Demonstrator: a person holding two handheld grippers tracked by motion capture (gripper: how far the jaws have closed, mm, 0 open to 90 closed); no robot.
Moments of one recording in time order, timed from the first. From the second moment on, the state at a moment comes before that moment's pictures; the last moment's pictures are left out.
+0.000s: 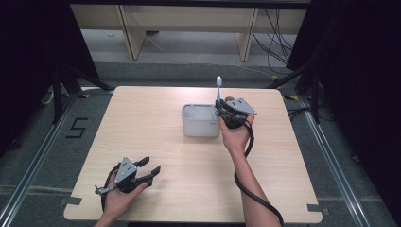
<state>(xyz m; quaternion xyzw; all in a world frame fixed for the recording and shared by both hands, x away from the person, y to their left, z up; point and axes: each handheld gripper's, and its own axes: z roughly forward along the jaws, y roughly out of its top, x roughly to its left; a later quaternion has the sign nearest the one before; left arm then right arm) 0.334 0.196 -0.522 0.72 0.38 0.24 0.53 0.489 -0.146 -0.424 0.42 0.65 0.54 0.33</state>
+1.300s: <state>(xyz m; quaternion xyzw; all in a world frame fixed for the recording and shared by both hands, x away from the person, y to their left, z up) 0.333 0.195 -0.522 0.72 0.37 0.24 0.53 0.487 -0.147 -0.446 0.44 0.66 0.52 0.31</state>
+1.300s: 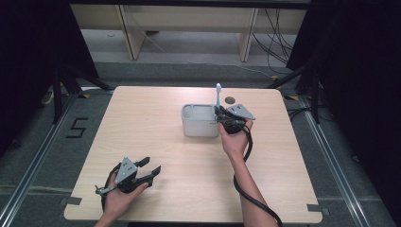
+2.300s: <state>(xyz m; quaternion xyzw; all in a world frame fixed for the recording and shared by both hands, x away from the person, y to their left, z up) 0.333 0.195 -0.522 0.72 0.37 0.24 0.53 0.487 -0.146 -0.455 0.45 0.67 0.51 0.29</state>
